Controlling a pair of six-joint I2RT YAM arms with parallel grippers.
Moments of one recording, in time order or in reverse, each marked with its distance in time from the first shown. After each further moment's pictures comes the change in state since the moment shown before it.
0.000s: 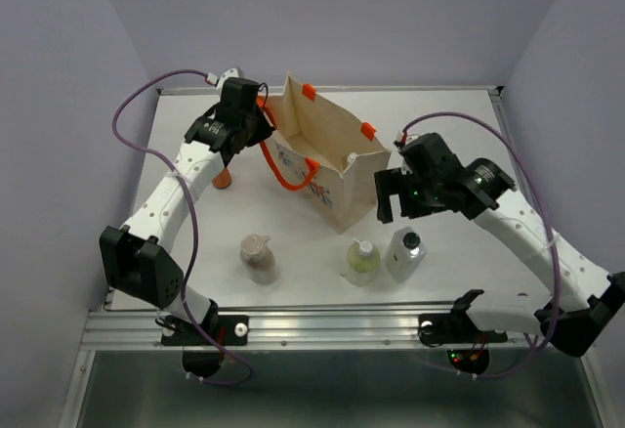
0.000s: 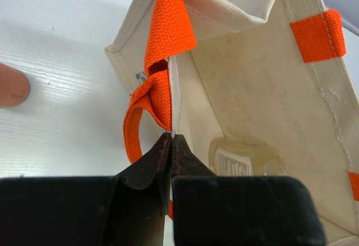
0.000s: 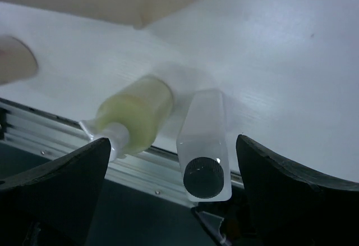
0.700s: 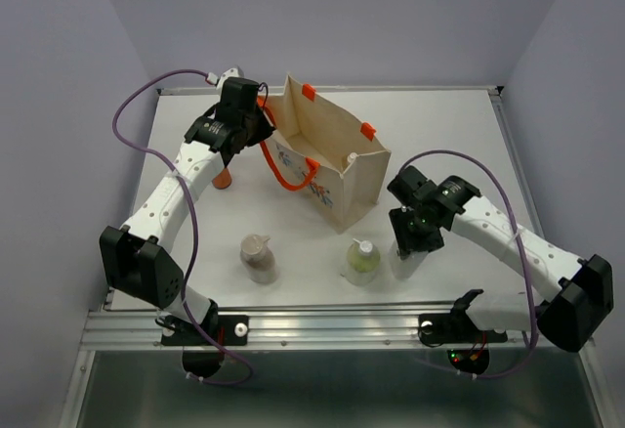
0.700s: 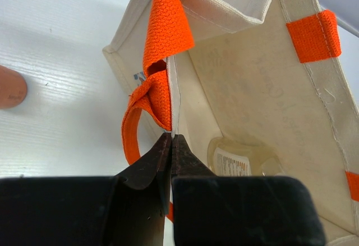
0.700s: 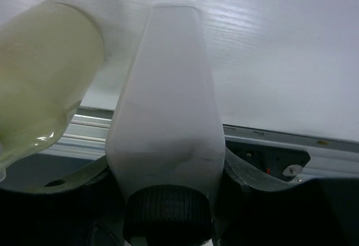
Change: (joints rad) left arm 0.000 0.000 0.000 0.005 0.005 0.000; right arm 0.000 0.044 -0.343 -0.071 -0.031 0.060
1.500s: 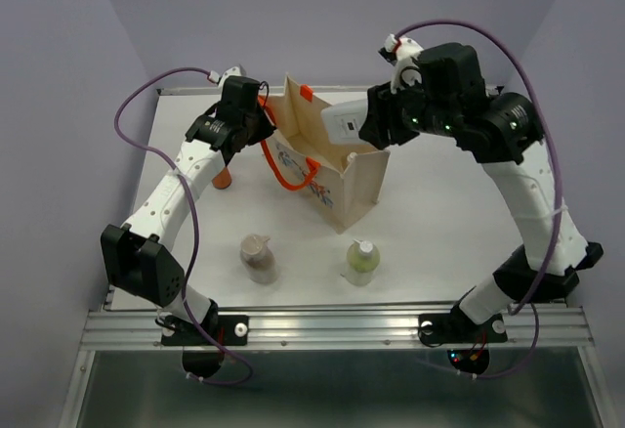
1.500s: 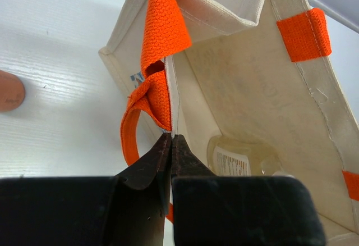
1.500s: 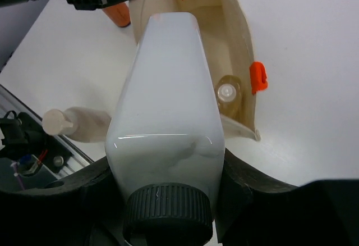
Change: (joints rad) left arm -0.002 0.011 0.013 0.001 0.011 0.015; right arm -0.006 0.299 1.182 -0.021 -0.127 -0.310
